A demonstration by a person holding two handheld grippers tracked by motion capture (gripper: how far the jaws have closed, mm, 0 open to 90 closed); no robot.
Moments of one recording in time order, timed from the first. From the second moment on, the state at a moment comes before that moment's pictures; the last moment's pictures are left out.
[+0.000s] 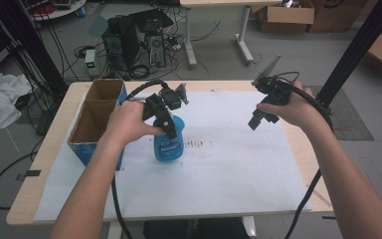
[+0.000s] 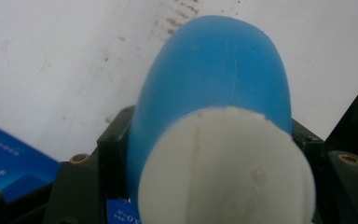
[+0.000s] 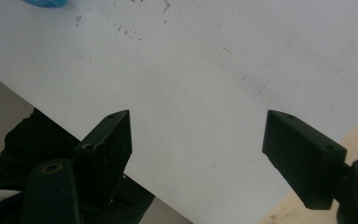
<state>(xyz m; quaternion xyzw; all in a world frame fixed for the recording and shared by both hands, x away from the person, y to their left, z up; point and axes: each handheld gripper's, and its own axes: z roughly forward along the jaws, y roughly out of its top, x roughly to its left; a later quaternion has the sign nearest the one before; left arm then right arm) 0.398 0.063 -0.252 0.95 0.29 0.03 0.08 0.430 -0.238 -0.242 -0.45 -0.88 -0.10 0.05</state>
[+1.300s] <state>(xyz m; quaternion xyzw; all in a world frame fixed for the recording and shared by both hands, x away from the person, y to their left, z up) 0.401 0.208 -0.115 0.73 0.67 0.05 0.11 0.427 -0.238 -0.229 -0.45 -0.88 -0.10 0.05</state>
